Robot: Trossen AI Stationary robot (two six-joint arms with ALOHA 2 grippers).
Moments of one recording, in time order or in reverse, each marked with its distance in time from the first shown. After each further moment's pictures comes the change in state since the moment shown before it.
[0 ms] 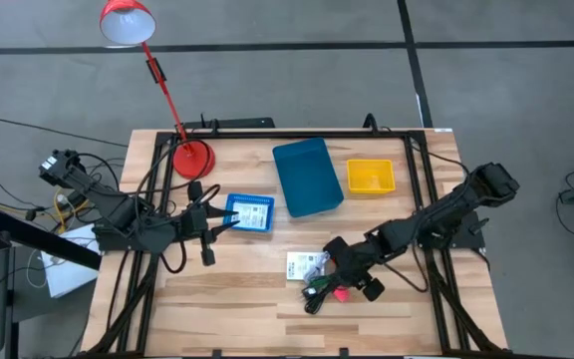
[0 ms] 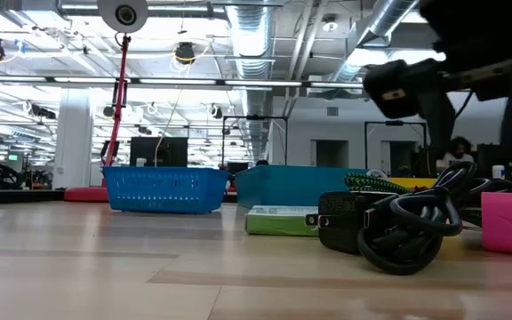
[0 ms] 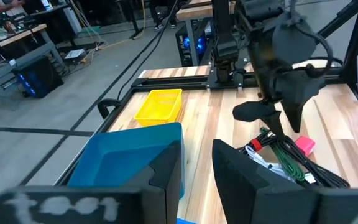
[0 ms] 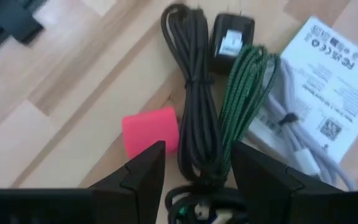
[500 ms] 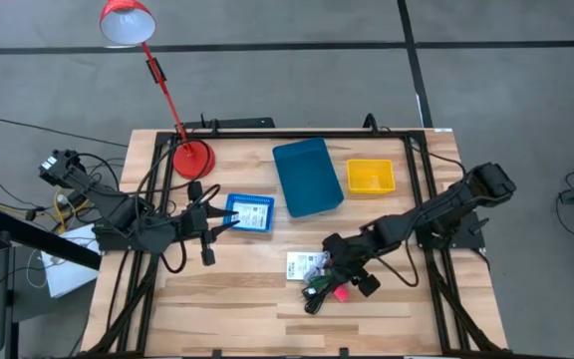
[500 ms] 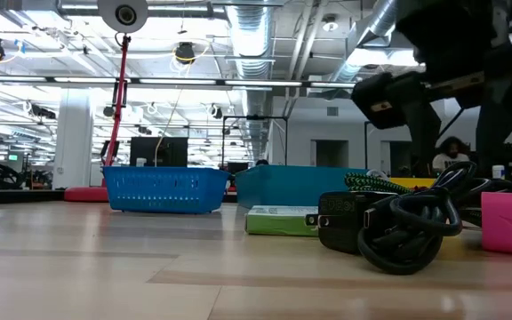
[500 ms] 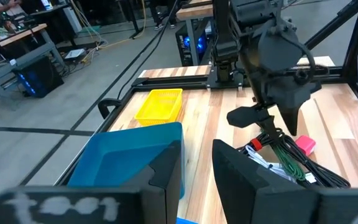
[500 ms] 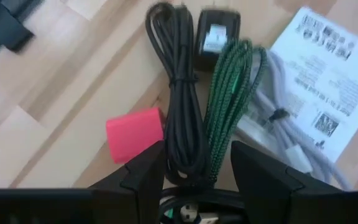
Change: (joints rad) left arm 0.000 0.000 0.000 -0.001 0.000 0.000; right arm -0.062 0.021 0.000 0.015 -0.058 -0.001
